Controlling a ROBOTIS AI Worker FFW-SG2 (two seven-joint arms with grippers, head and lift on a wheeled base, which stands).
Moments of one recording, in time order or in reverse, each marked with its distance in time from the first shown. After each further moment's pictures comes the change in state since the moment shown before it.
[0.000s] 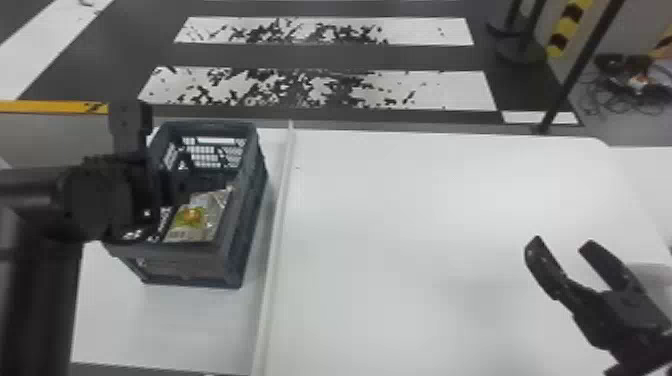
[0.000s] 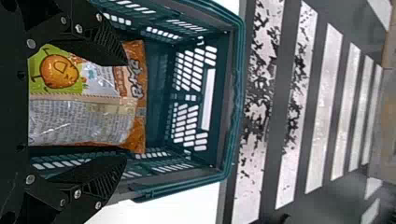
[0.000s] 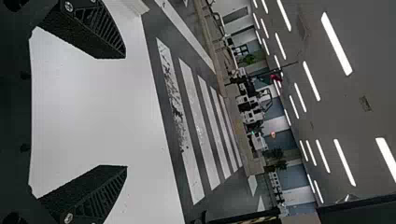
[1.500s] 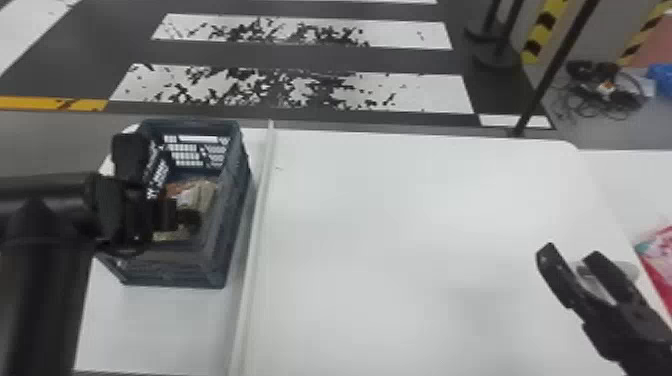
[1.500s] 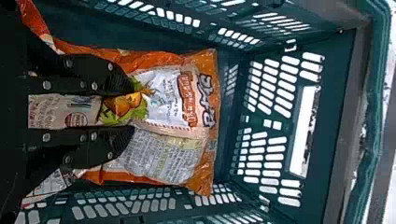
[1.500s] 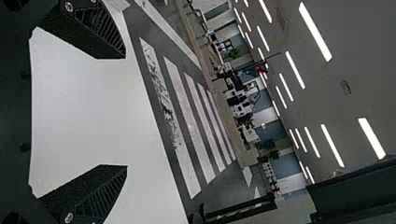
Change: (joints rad) left arm -0.064 -0.067 -0.014 0.286 -0.167 -0.023 -0.098; right arm 0.038 -0.002 -0.102 0.002 -0.141 -0.003 0.067
